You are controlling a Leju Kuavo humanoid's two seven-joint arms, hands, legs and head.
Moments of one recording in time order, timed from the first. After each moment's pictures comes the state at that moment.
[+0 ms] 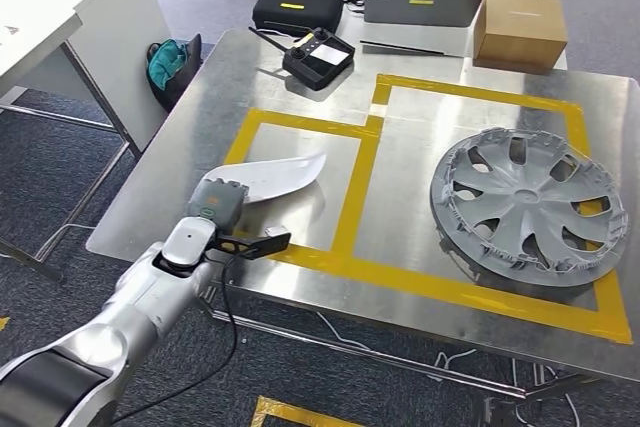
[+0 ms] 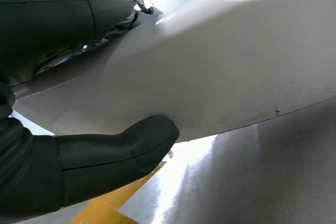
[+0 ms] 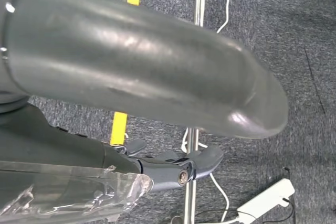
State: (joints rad) left arm -0.67 -0.12 -0.40 -0.57 -1.49 0.31 0.20; right arm -0.08 0.22 -1.00 -0.28 0.81 -0.04 -0.69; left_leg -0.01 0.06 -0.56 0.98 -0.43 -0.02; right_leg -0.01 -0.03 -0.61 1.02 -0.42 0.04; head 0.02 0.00
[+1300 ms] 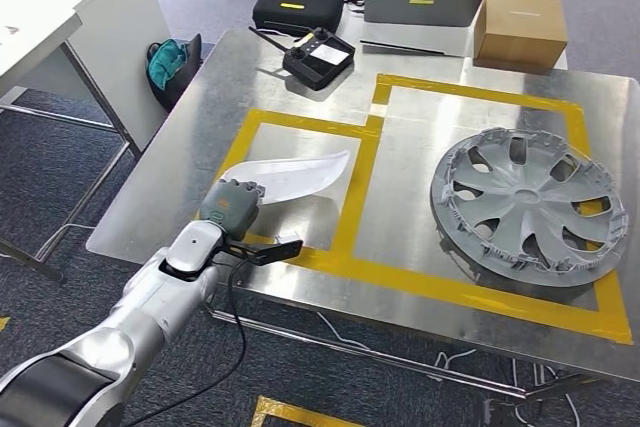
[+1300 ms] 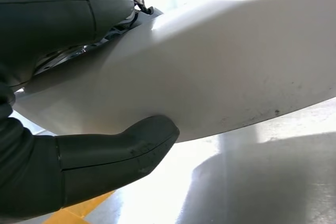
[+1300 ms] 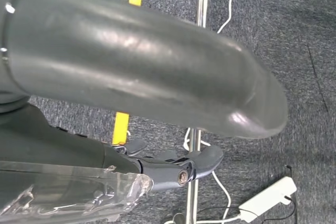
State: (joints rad) left arm -0.65 -0.15 -0.36 -0.56 -1.49 0.43 0.08; right arm -0.08 0.22 -0.98 -0.28 0.79 -0.06 -0.69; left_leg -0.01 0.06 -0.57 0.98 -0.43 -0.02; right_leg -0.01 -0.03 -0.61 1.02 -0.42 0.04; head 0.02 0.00
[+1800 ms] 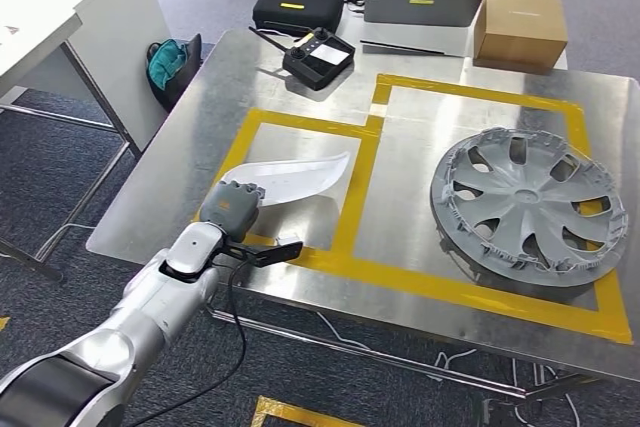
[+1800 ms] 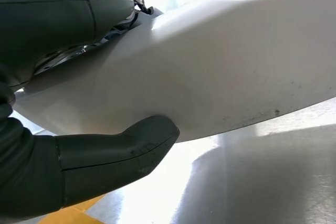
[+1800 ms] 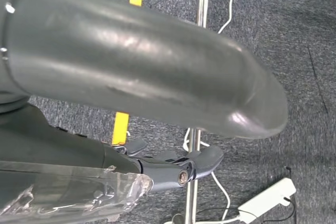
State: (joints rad) left arm -0.65 -0.15 -0.36 -0.56 -1.49 0.43 0.08; right arm -0.08 0.22 -0.97 -0.28 0.79 -0.06 -0.69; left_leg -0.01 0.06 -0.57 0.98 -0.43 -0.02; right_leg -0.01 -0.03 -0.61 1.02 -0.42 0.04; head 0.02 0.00
